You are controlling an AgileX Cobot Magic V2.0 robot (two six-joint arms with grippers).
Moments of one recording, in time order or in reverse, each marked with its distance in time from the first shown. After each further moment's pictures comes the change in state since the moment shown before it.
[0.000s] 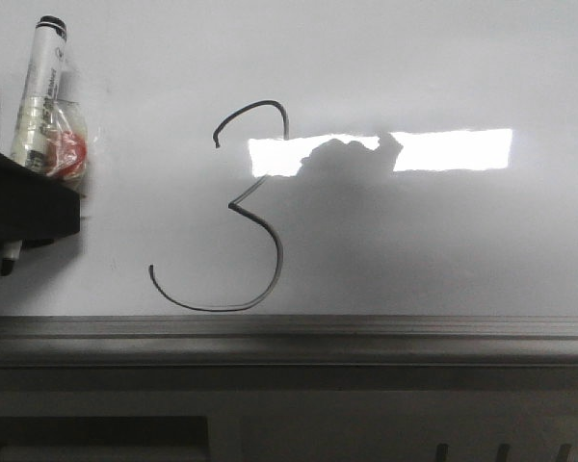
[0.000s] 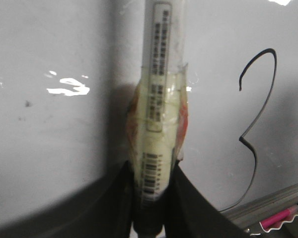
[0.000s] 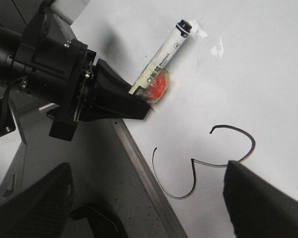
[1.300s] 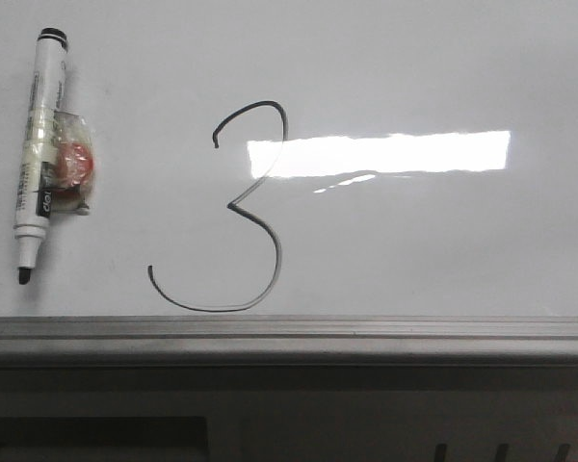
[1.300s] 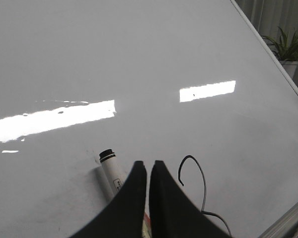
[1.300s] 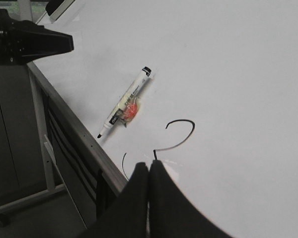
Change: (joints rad) left arm 0.031 -0.667 0.120 0.213 0.013 0.367; right arm 0.000 -0.791 0.695 -0.072 -0.435 0.000
